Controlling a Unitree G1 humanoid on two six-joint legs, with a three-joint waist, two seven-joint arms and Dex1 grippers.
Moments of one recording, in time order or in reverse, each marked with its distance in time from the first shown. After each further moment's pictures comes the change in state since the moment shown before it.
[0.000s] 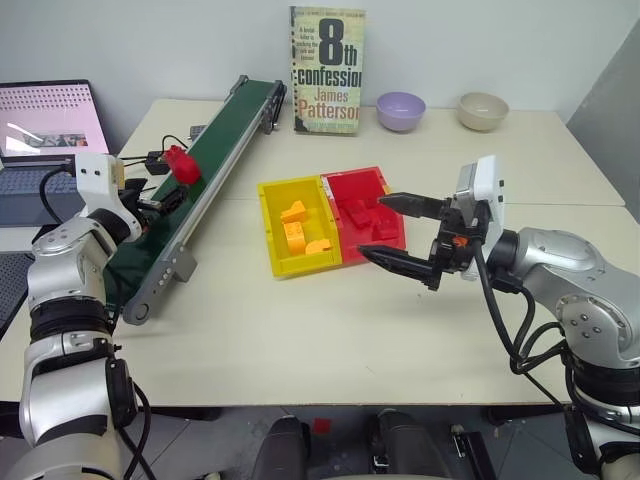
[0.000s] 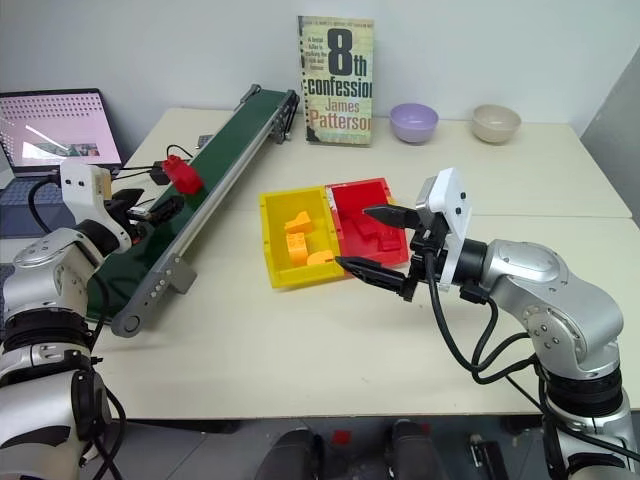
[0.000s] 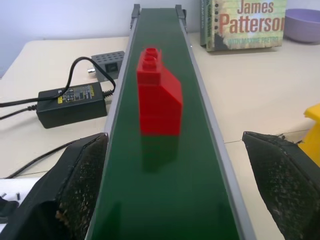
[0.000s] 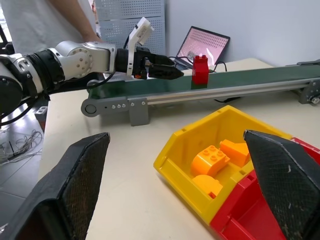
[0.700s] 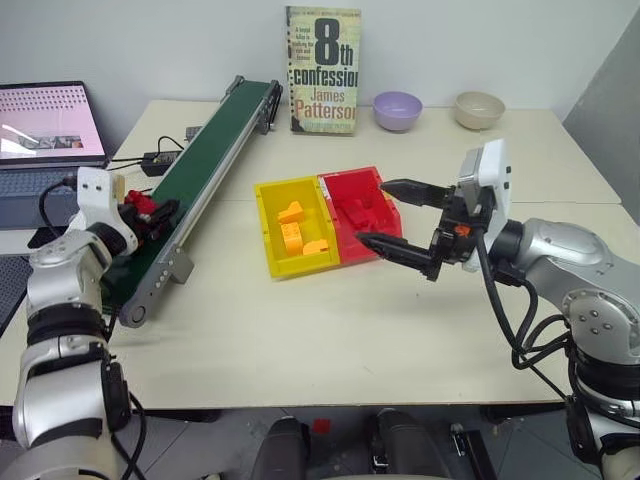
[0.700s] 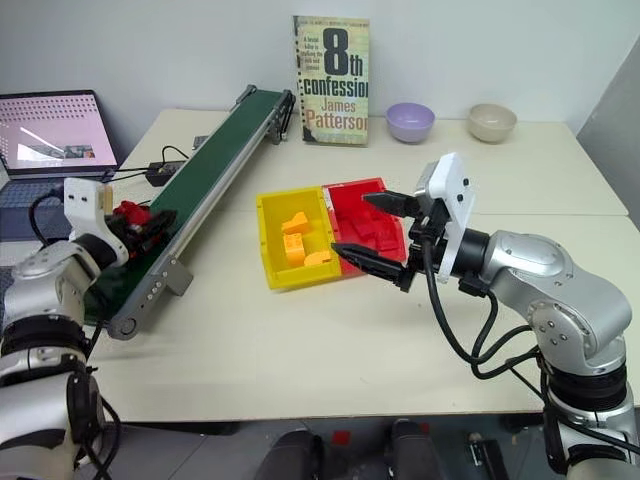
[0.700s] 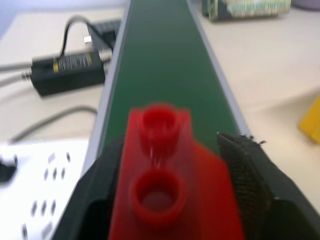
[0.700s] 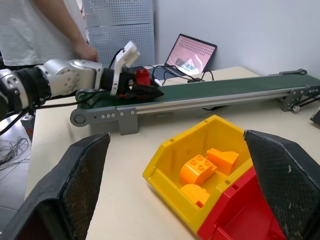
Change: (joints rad) left arm 0.111 0.021 0.004 -0.031 -0.008 0.014 -0.032; right arm -0.047 -0.010 -0.018 -0.022 0.063 0.039 -0.105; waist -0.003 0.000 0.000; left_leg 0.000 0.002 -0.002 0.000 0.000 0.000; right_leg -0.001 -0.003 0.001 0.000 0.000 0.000
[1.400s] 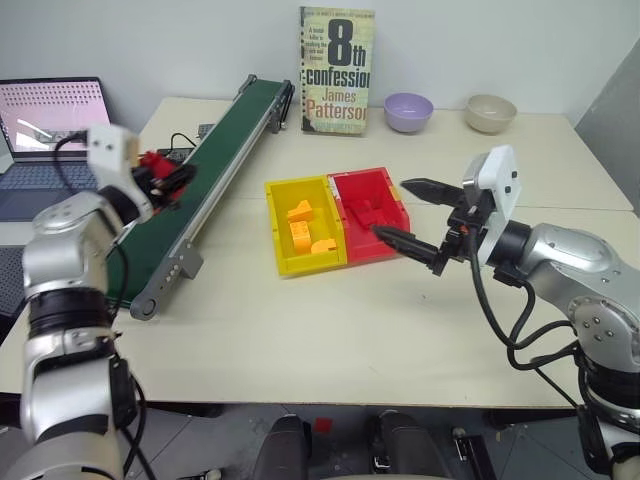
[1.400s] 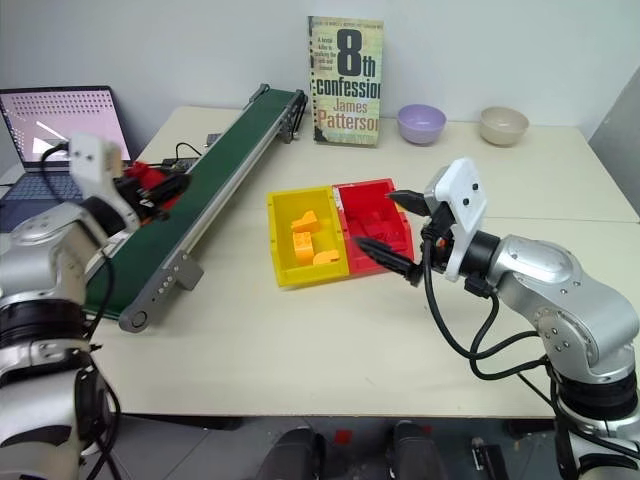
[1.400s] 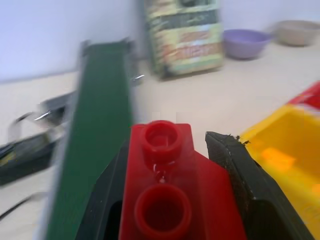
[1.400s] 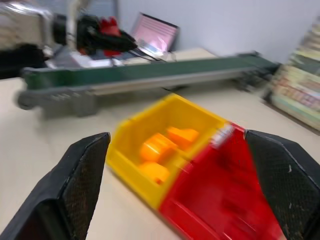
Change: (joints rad) left arm -0.154 -0.088 -0.127 -0.288 -0.041 0.184 -0.065; right arm 0.096 -0.043 -0.002 -0.027 -0.132 -0.021 -0.146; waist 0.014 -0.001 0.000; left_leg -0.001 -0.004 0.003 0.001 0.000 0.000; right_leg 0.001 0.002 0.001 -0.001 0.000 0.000
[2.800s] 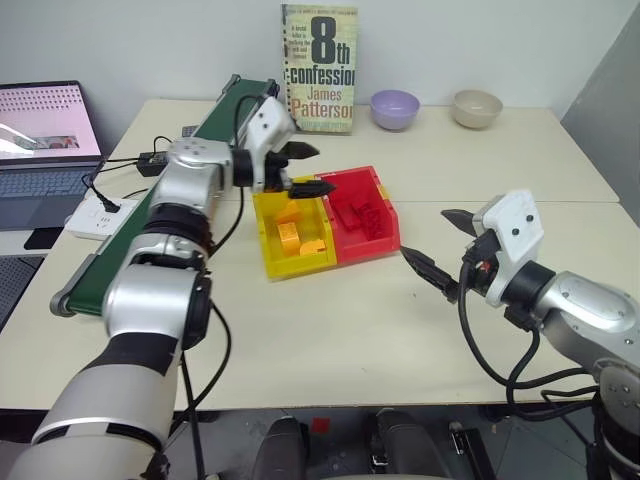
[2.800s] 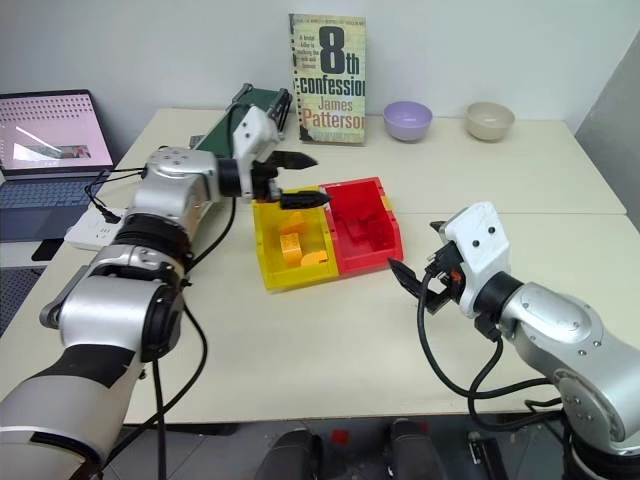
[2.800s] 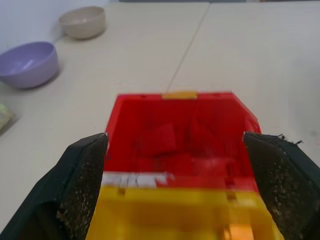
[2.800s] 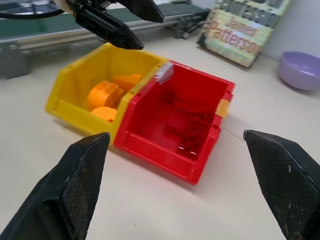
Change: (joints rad) left arm -0.310 -0.095 -0.253 0.402 0.231 -0.294 -0.559; right arm 0.131 -0.062 -0.092 -0.209 0.012 0.216 -0.069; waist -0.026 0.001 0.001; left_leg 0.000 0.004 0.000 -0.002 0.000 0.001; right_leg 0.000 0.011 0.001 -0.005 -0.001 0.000
